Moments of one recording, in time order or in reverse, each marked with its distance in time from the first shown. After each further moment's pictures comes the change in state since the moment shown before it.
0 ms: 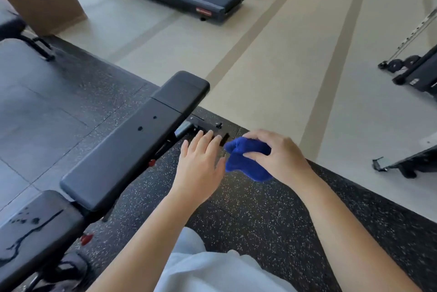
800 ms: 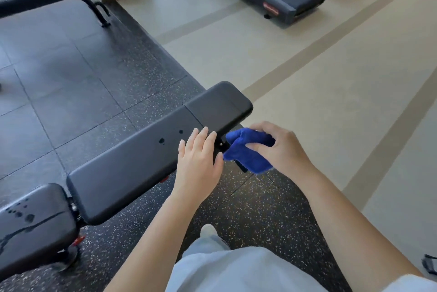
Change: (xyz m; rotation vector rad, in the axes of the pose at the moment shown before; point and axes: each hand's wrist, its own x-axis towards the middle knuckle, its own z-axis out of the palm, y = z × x) left_hand 0.185 -0.128 0.043 0.020 0.142 -0.426; right_hand 0.301 -0.004 0.034 0.114 -0.224 -0.162
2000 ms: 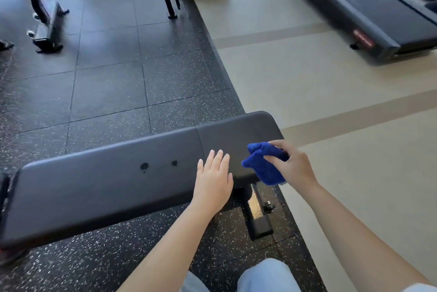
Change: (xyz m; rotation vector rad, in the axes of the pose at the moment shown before) left_hand 0.183 -0.084 0.283 0.082 -0.124 -0.350; right_hand 0.323 0.232 0.078 0.120 -0.235 -0.127
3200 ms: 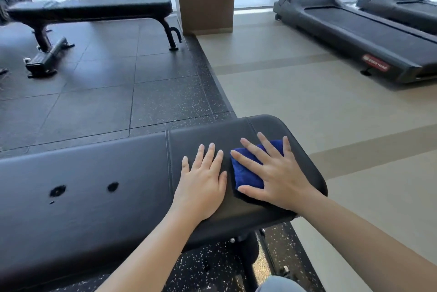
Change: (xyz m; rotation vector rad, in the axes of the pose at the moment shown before) left_hand 0.129 -0.050 0.167 0.190 0.042 -0.052; right_hand 0.143 0.205 0.082 -0.995 0.075 -0.860
